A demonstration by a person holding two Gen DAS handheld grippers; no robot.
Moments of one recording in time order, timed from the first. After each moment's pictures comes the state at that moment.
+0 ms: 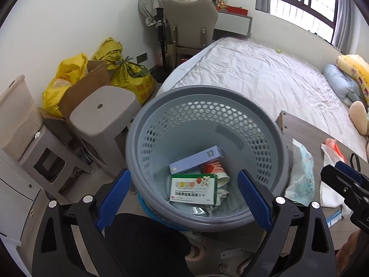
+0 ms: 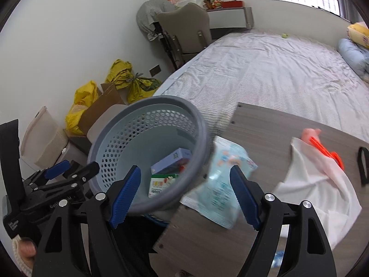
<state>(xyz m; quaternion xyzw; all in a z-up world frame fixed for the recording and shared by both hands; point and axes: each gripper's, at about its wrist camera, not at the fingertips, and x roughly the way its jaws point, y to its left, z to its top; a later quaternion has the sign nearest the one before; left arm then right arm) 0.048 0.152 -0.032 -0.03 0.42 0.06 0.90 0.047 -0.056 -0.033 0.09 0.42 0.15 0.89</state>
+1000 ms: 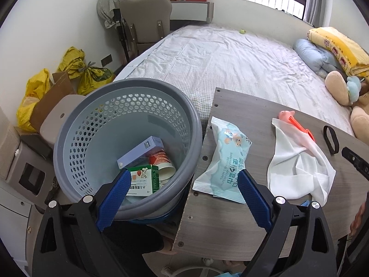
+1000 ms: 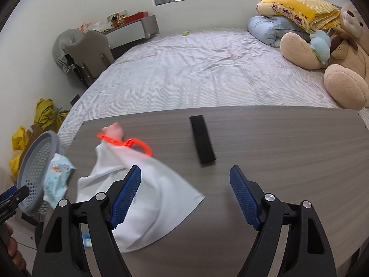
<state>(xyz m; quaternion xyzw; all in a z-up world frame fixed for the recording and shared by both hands) 0.051 0.023 -0.045 0.02 0.45 -0.02 0.89 0.026 -0.294 -0.073 0.13 0.41 -0.07 0.90</state>
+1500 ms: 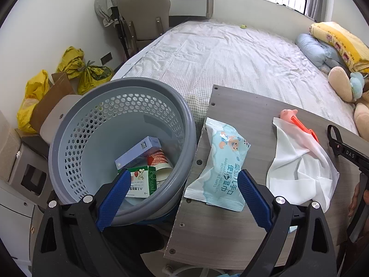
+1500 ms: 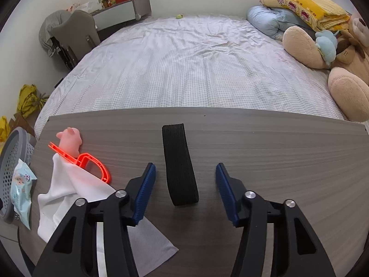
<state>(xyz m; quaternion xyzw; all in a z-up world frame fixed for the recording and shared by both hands) 0.064 0.009 -0.050 0.02 0.46 -0.01 0.89 0.085 -0.309 -0.109 0.09 0.47 -0.09 0.88</state>
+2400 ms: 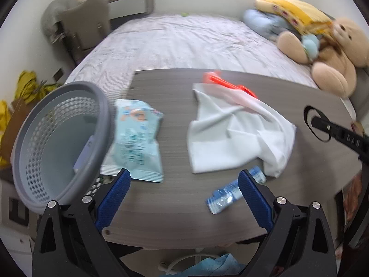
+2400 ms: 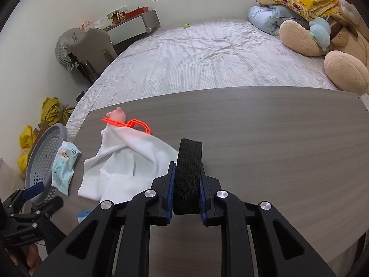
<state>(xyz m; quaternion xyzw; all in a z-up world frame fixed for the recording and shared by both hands) 0.020 -0.066 -0.068 0.09 0.46 -0.17 0.86 -0.029 -0.295 -0.067 0.16 0.43 -0.05 0.89</state>
